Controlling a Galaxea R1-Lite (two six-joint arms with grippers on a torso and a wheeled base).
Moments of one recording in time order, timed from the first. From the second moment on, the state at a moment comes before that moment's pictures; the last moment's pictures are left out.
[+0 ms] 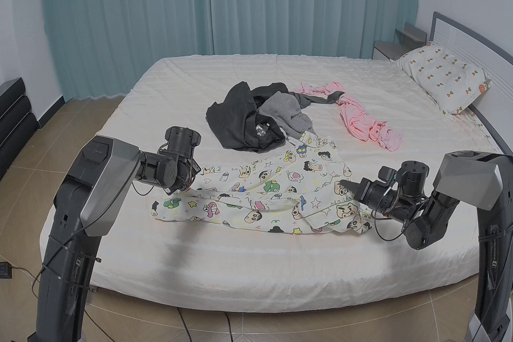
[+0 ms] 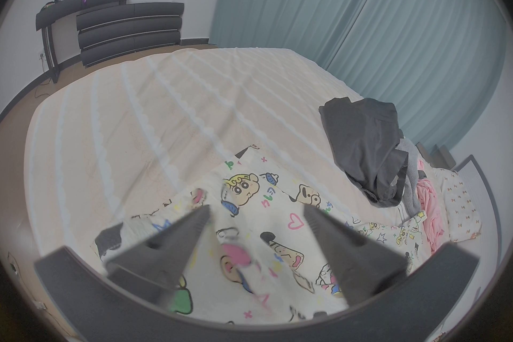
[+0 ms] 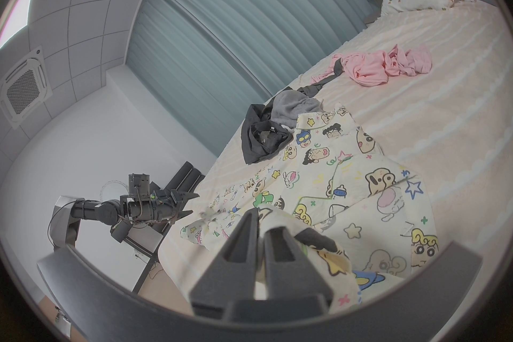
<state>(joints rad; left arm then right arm) -0.25 2.65 -1.89 0.00 0.39 -0.85 0.19 2.45 -0.86 -1.38 0.41 0.61</state>
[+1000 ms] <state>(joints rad) -0.14 2.13 -1.16 -0.13 -0.14 -1.09 0.17 2.36 -0.66 -1.42 0.18 0.80</state>
